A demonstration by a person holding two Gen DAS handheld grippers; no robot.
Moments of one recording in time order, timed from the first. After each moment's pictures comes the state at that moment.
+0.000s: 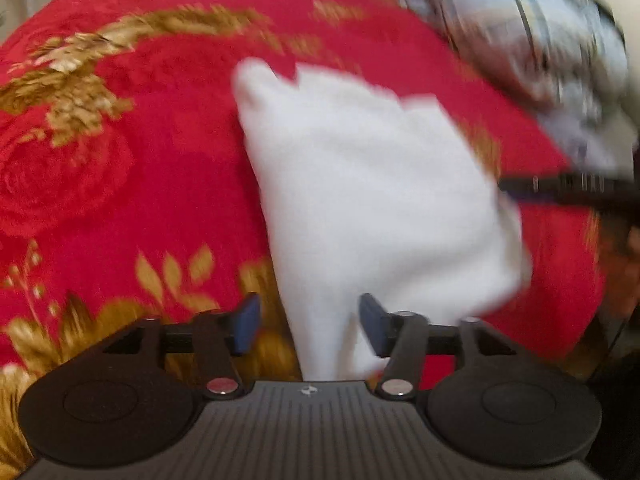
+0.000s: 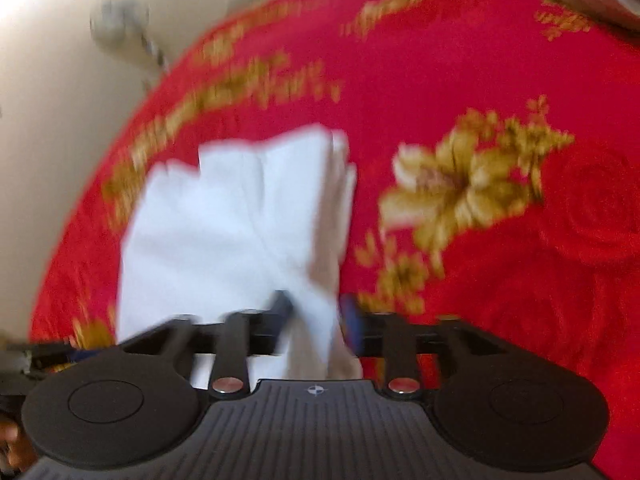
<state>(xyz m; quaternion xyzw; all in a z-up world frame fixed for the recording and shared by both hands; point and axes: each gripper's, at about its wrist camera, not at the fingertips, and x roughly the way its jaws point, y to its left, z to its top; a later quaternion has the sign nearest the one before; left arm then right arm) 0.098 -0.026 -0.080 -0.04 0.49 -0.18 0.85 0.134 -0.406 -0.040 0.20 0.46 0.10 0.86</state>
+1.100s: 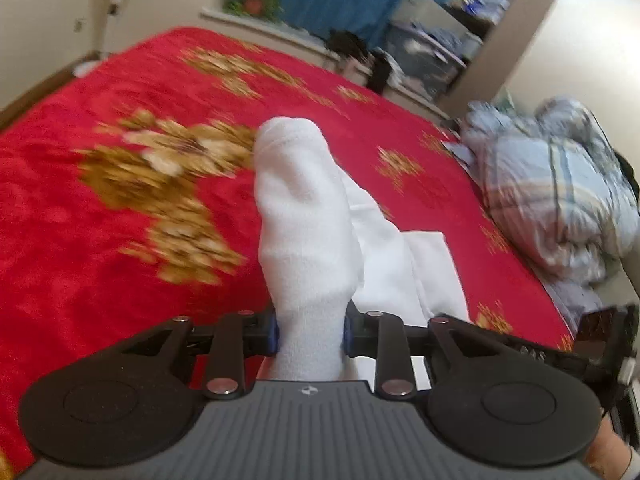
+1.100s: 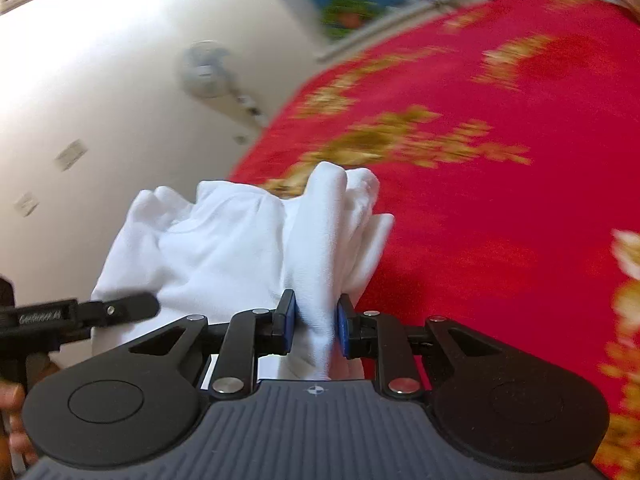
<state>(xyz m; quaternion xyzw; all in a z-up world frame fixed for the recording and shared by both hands) 0.150 0.102 0.002 -0.16 0.38 -0.11 0.91 0.197 -0.273 -0.018 0.25 0.35 0.24 0.87</state>
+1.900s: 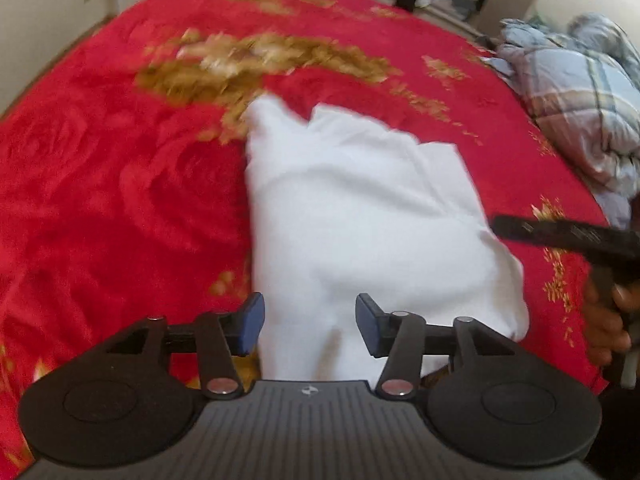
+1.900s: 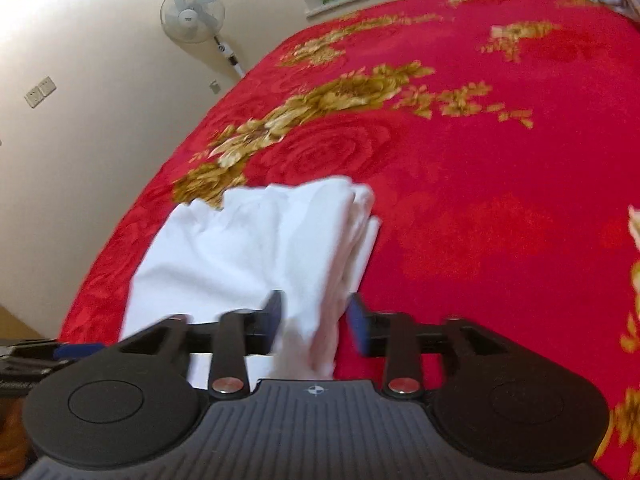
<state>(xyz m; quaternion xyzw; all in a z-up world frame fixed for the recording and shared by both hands) 0.092 0.131 -0.063 -0.09 0.49 -0.08 0.86 0.195 -0.236 -0.040 0.18 0.43 0.20 0.86</state>
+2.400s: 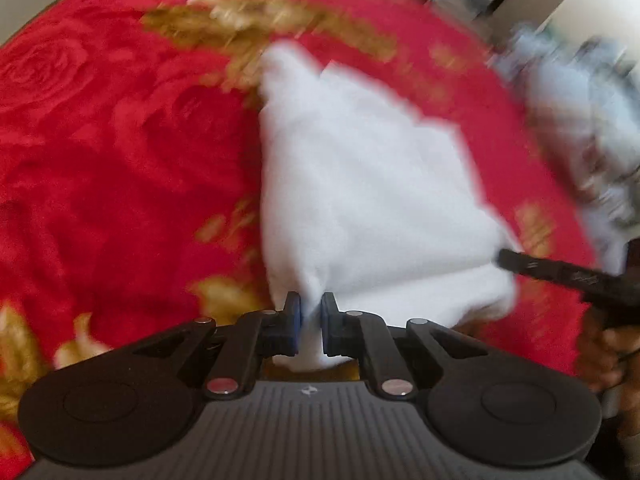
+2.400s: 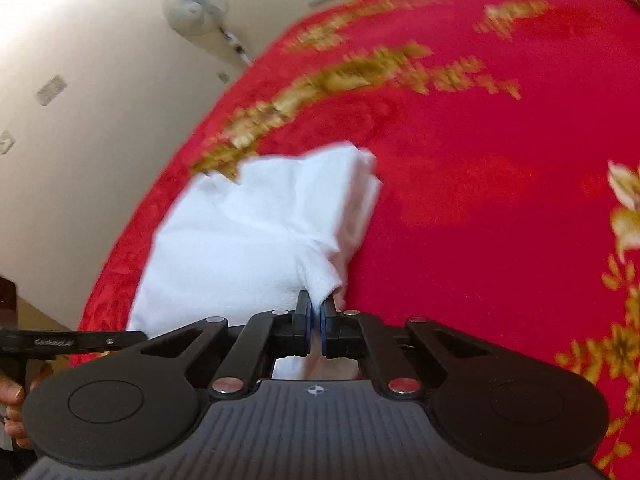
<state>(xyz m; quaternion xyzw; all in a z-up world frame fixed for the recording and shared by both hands) 0.098 0.135 -0.085 -0.12 0.54 -0.08 0.83 0.162 -0.250 -0.042 0.20 0.46 0.21 0.84</state>
